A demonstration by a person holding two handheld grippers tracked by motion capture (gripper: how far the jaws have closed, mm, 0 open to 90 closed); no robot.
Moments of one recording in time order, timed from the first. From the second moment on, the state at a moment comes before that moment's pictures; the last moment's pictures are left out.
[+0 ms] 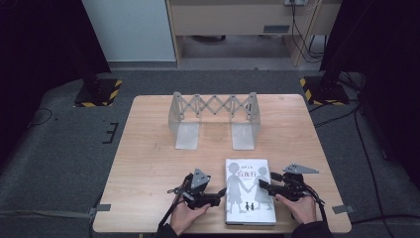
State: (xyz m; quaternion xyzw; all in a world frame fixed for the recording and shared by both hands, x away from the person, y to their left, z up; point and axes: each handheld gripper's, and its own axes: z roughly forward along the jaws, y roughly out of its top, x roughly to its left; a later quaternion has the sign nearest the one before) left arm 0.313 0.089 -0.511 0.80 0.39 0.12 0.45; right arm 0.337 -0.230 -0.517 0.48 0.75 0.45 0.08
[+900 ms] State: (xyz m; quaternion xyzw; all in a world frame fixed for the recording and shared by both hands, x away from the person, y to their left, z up) left arm 0.318 0.059 -0.522 0.80 0.36 0.06 0.48; right arm 0.342 -0.223 -0.516 0.46 0.75 0.46 0.06
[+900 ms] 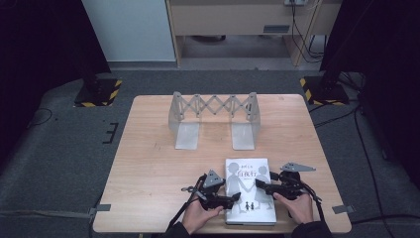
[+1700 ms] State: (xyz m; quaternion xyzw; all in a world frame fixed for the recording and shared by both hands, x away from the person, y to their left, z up) left arm 0.306 0.073 -0.522 0.79 0.35 0.08 0.50; right arm 0.336 -0.220 -0.498 0.45 0.72 0.53 0.06
